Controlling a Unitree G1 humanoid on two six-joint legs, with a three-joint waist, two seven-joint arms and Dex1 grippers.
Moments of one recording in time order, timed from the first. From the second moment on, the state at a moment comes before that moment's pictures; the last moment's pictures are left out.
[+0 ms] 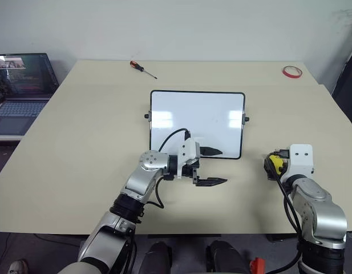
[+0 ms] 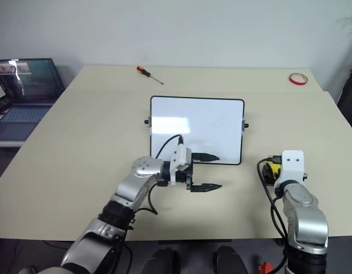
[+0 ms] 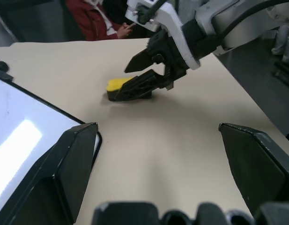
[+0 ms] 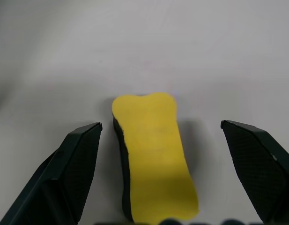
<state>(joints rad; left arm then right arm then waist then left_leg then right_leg) -0.54 0.27 -0.30 0.19 -0.21 0.03 -1.10 -0.13 -0.23 -0.26 -0.52 0.03 1.01 0.11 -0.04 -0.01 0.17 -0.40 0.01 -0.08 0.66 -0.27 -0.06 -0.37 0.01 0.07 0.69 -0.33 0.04</state>
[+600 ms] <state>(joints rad) -0.17 0.26 0.03 -0.16 -0.07 0.17 -0.39 0.11 -0.22 -0.23 -0.70 0.00 0.62 0.10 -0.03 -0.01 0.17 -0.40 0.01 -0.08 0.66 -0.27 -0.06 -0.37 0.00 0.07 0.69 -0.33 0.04</state>
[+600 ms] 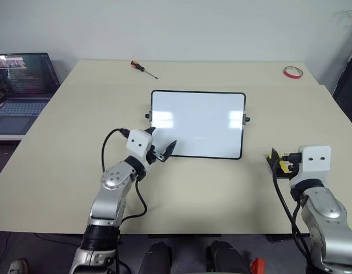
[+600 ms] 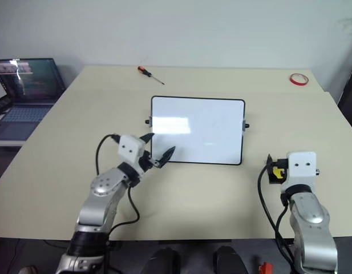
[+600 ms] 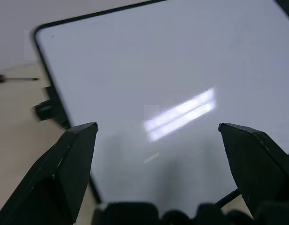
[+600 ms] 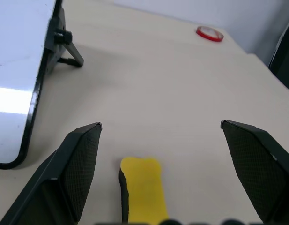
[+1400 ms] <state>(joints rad) 0.12 0.19 -0.05 -0.39 0.04 0.14 -0.21 0.49 -0.15 -0.18 -0.69 -0.06 0.26 0.08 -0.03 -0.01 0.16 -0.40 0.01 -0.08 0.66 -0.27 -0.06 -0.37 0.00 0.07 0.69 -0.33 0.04</state>
